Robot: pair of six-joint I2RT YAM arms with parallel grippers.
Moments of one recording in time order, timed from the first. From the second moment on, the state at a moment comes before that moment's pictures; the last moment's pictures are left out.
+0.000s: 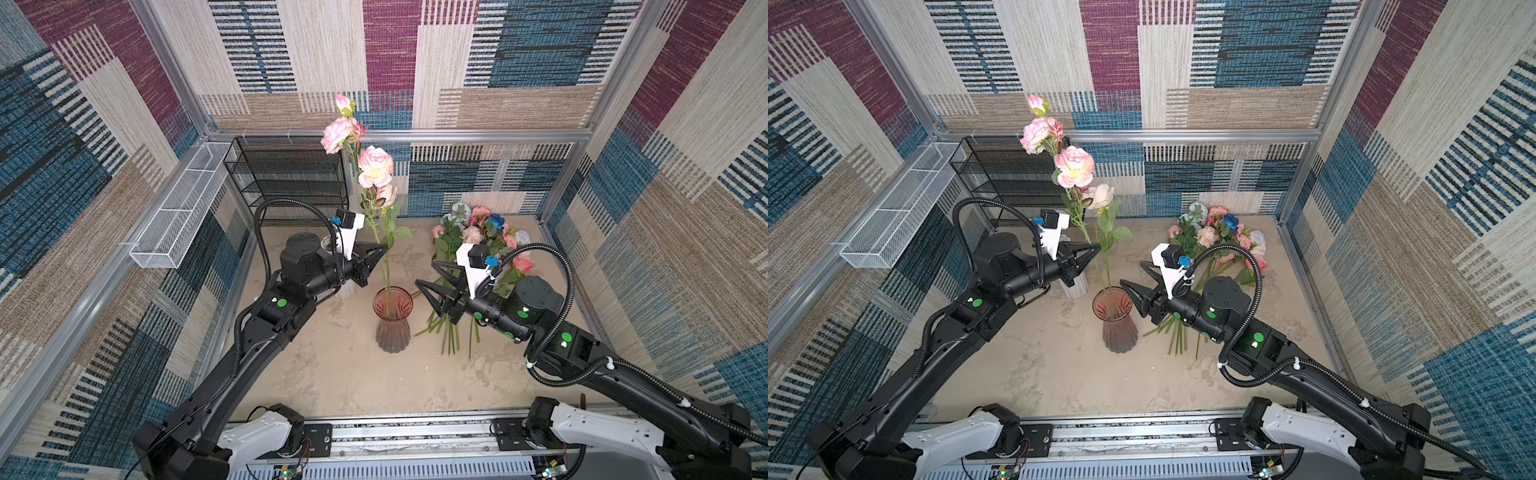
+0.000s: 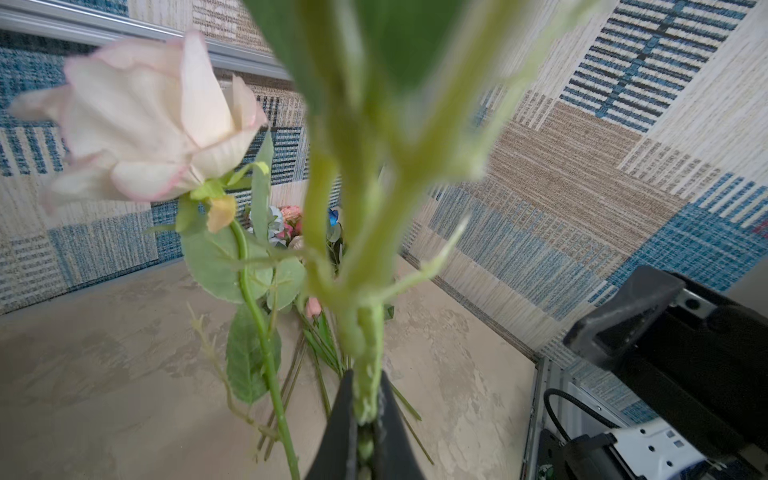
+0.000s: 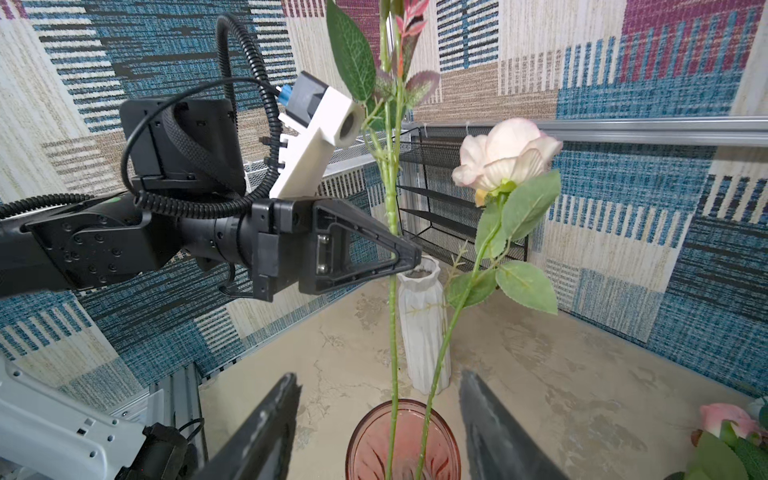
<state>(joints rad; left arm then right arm) -0.48 1.12 1.13 -0.14 0.45 -0.26 0.93 0.94 0.99 -0.03 0.00 0.14</state>
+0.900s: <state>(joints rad) -0.50 0.86 1.07 -0.19 0.29 -0.34 0.92 0.92 0.92 -0.03 0.07 0.19</state>
